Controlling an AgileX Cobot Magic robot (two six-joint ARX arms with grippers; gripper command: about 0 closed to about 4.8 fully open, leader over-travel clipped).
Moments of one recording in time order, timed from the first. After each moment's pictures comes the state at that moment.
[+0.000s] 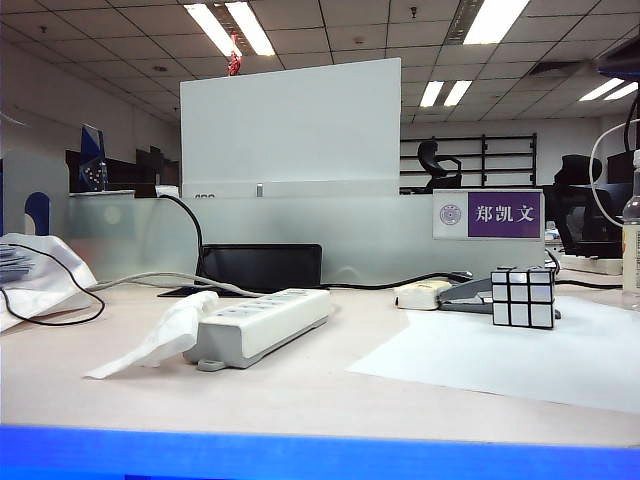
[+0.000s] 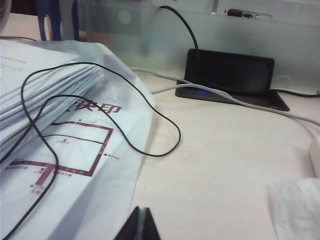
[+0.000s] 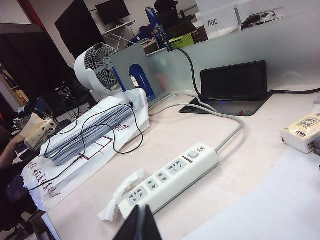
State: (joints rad) left arm 0.05 0.00 0.01 -0.06 0.05 -0.06; right arm -0.04 0.49 0.14 0.44 -0.78 0.47
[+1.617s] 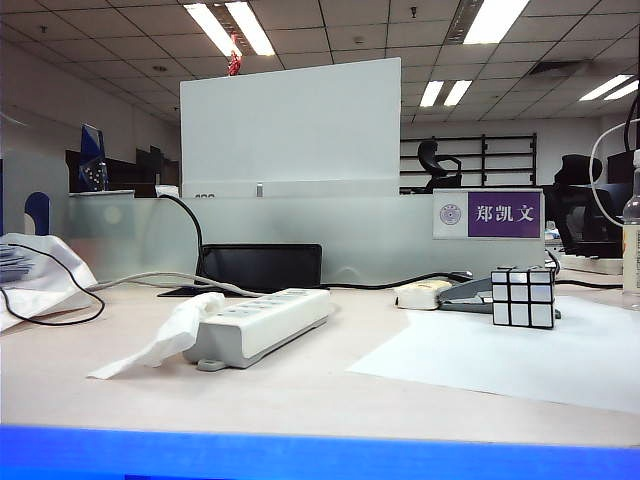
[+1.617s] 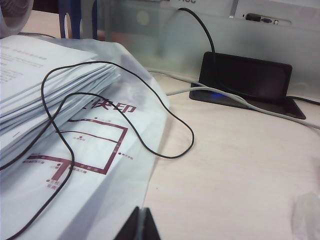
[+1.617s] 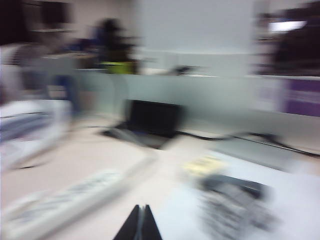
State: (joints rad) left arm 0.05 0.00 0.01 -0.06 0.00 -0.09; right arm -0.04 0.27 0.13 0.25 -0.46 0.14
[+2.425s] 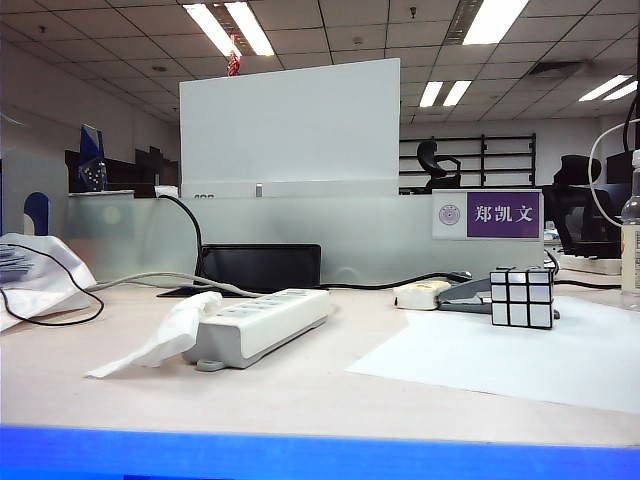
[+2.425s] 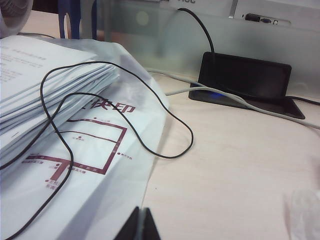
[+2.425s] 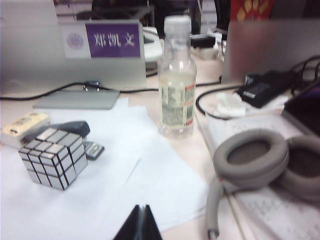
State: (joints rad) left arm 0.05 0.00 0.01 -0.06 0.00 -0.09; right arm -0.04 0.00 0.10 -0.18 0.13 0.05
